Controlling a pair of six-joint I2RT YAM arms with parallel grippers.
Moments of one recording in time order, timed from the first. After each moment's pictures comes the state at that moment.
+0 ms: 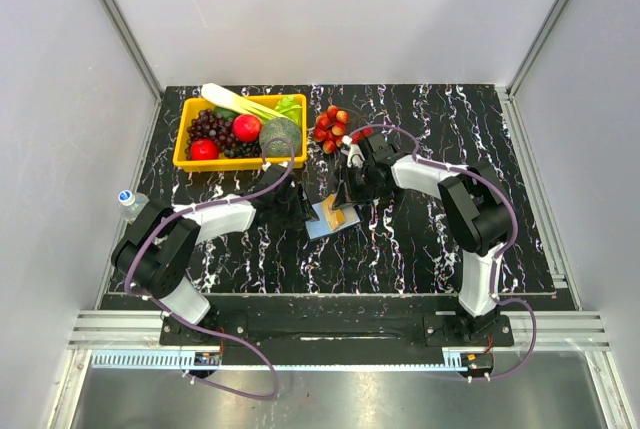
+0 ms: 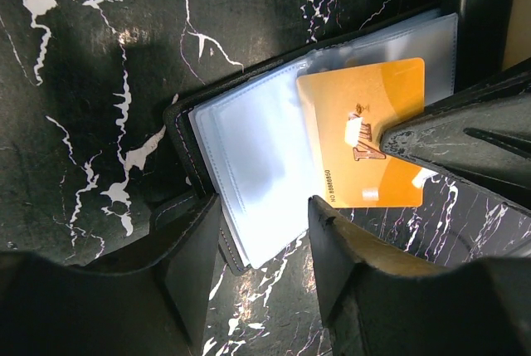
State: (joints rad) left arm -0.58 1.60 0.78 -0.08 0.13 -0.84; right arm 0.53 1.96 1.24 -0.29 -0.55 0.41
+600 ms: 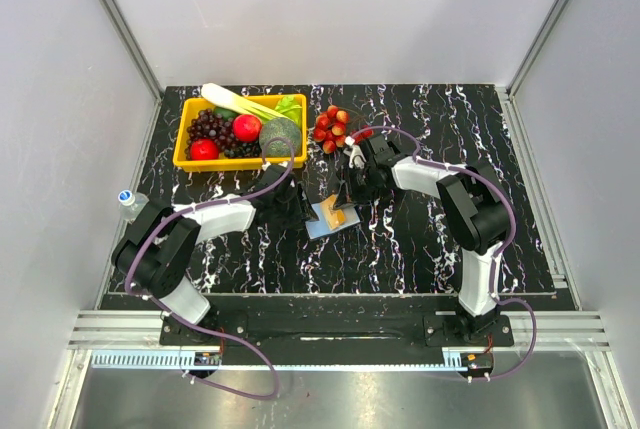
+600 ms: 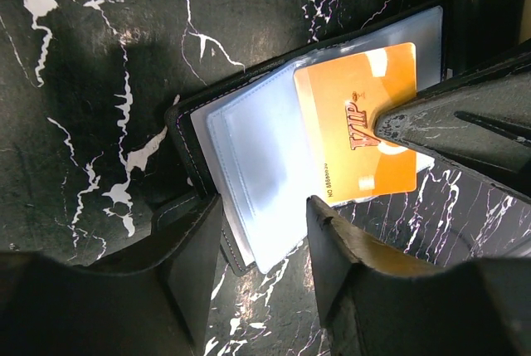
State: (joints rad) left arm -0.58 1.60 0.78 -0.09 0.14 -0.84; right arm 0.52 1.97 1.22 -0.25 -0.53 0.44
